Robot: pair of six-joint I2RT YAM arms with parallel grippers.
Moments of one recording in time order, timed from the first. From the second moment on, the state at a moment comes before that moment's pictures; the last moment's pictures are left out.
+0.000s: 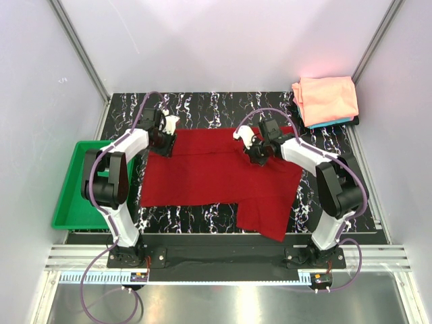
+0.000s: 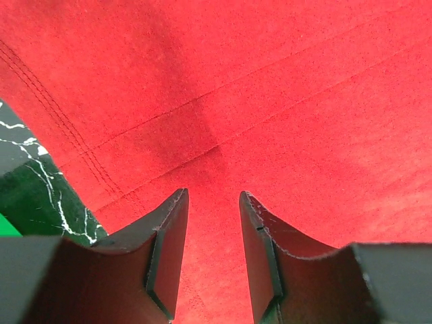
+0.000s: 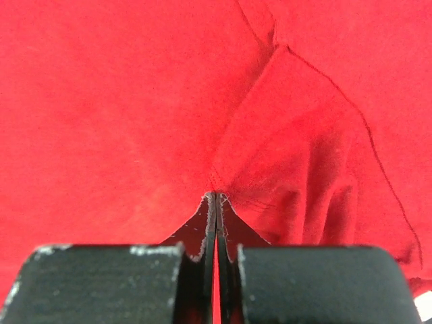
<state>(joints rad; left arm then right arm) -0.13 1.84 1.26 -0.51 0.18 0.25 0.42 1.79 1.16 -0.35 -0.30 -0.57</state>
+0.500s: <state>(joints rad) -0.13 1.82 1.26 -0.50 0.17 0.26 0.48 1.77 1.22 -0.47 -0.45 -0.51</state>
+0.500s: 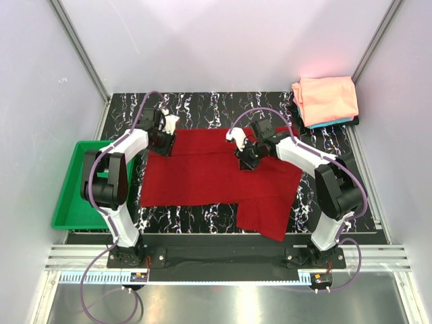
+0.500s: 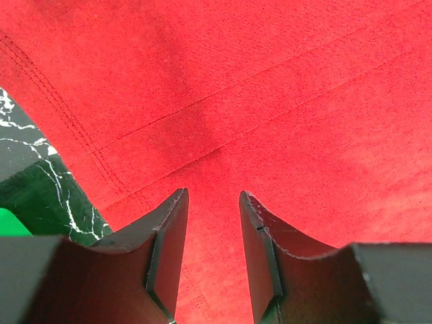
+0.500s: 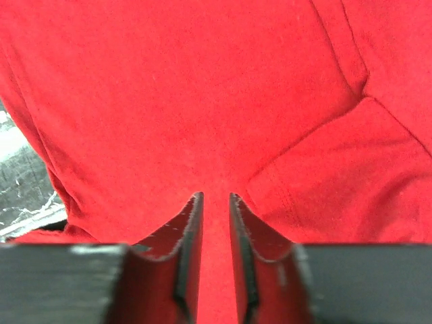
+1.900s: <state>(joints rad) -0.12 2.06 1.51 -0.57 0.10 0.34 -0.06 1.83 1.30 -0.58 -0.42 -0.31</state>
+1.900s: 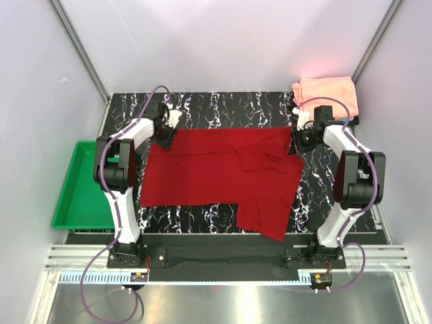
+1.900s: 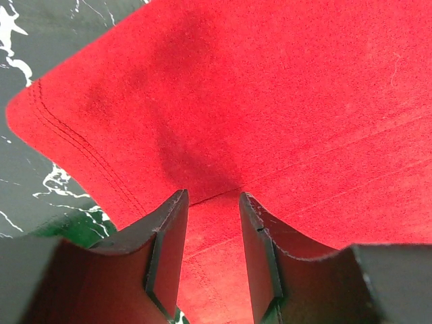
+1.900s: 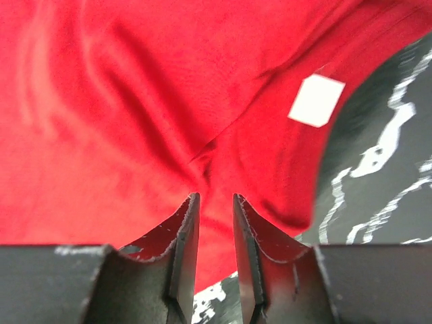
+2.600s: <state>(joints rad) -0.13 2.05 1.48 -0.56 0.11 0.33 -0.05 1.86 1.21 -0.71 -0.53 -0.37</state>
